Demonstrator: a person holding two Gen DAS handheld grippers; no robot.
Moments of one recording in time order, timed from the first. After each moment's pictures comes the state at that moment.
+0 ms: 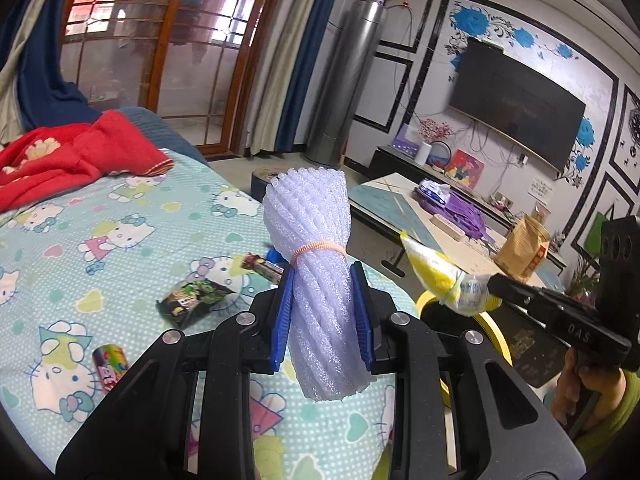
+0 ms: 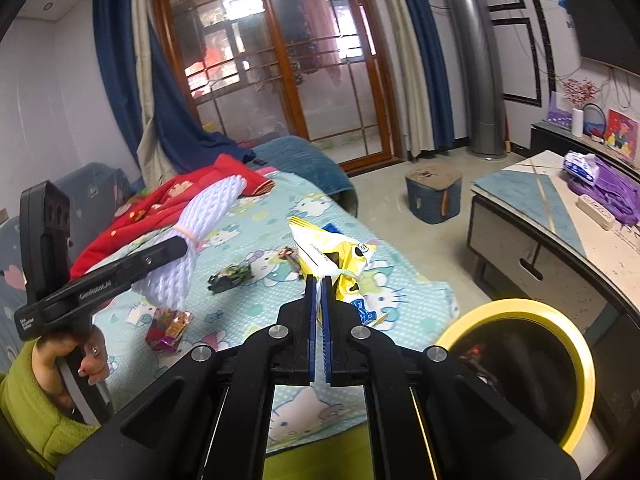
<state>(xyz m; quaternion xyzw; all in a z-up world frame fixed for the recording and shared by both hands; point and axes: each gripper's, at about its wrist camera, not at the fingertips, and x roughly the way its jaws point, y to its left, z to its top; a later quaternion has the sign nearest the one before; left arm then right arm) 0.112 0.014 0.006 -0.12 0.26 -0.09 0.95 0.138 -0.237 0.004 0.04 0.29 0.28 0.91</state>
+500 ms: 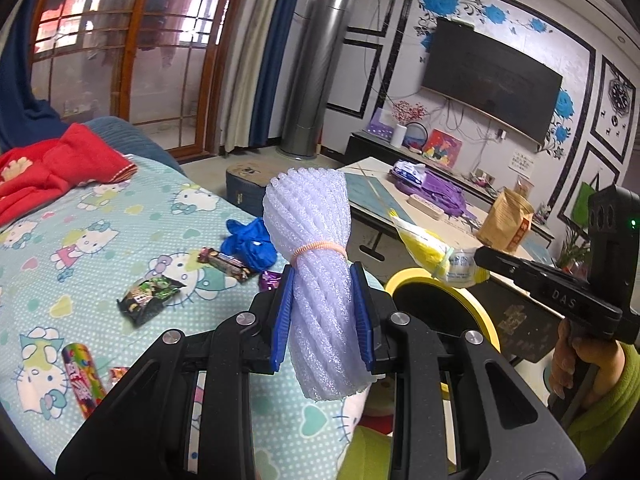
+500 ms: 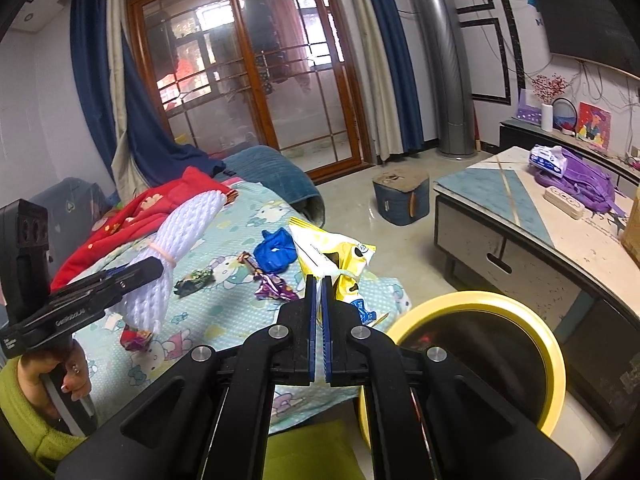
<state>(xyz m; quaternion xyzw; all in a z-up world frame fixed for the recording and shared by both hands) 0.109 -0.030 0.003 -0.08 0.27 -0.13 0.95 0.135 -0.276 -0.001 0.05 0.29 0.23 0.93</state>
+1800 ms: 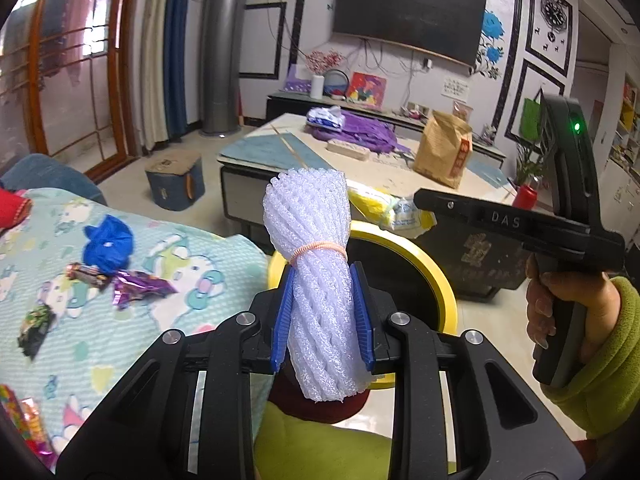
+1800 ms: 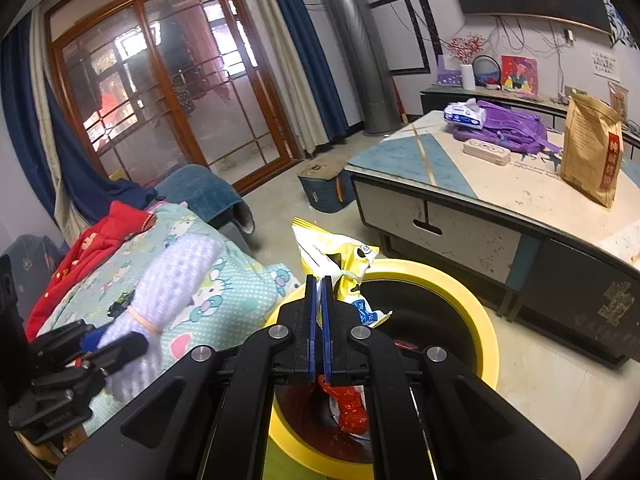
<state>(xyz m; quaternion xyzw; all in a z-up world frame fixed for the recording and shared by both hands) 0.132 -0.173 -0.035 0.02 0.31 -0.26 0.91 0.149 -0.378 -0.041 0.13 0.32 0.11 0.93</state>
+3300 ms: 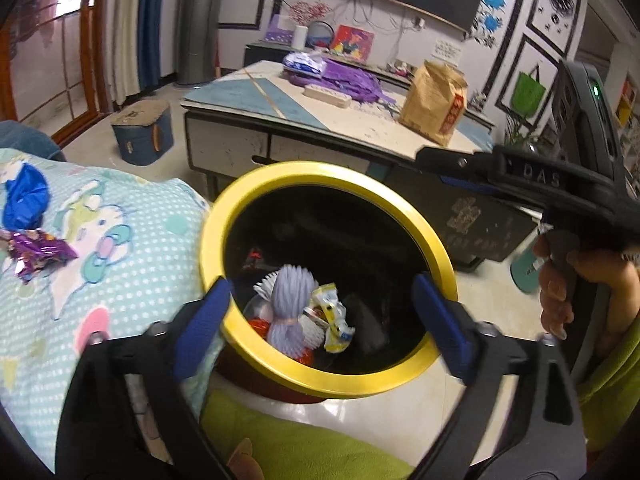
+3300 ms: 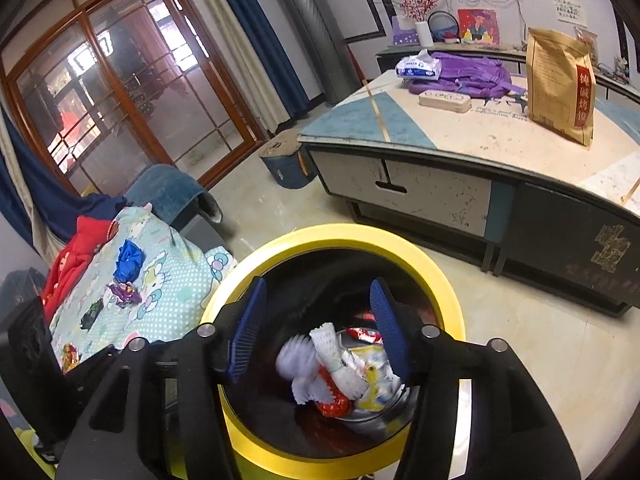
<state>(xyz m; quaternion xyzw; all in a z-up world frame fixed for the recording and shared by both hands) 0.165 -0.211 -0.091 0.01 0.39 -0.28 0.88 0.166 -0.428 -0.083 0.18 0.36 0.07 0.91</state>
